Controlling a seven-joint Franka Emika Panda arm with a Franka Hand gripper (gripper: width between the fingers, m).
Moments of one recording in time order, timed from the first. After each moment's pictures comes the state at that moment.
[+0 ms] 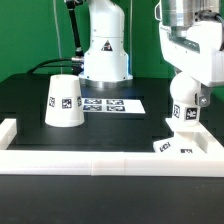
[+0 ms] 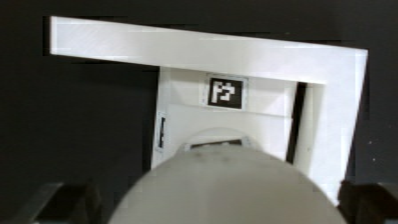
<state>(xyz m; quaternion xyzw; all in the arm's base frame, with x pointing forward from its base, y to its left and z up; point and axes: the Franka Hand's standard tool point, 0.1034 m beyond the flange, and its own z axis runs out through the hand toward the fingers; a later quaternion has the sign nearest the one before) 0.600 0.110 0.106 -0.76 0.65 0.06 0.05</state>
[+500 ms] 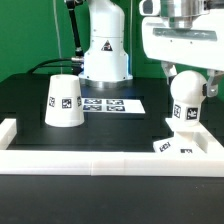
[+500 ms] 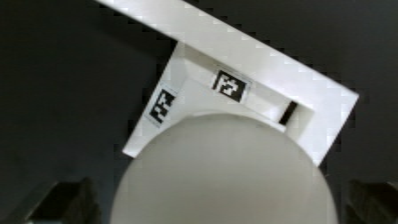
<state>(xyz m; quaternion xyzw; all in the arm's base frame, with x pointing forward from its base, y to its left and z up) 0.600 0.107 0.121 -0.88 0.46 0.04 0.06</state>
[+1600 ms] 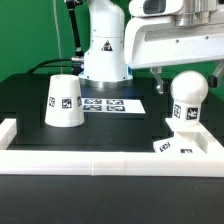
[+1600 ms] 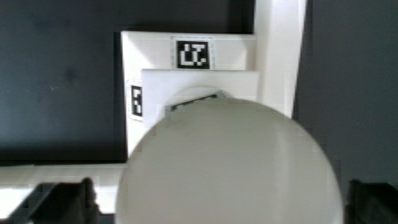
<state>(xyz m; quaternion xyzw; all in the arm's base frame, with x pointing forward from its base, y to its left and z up) 0.603 0.101 0.120 -1.00 -0.06 0.00 0.06</state>
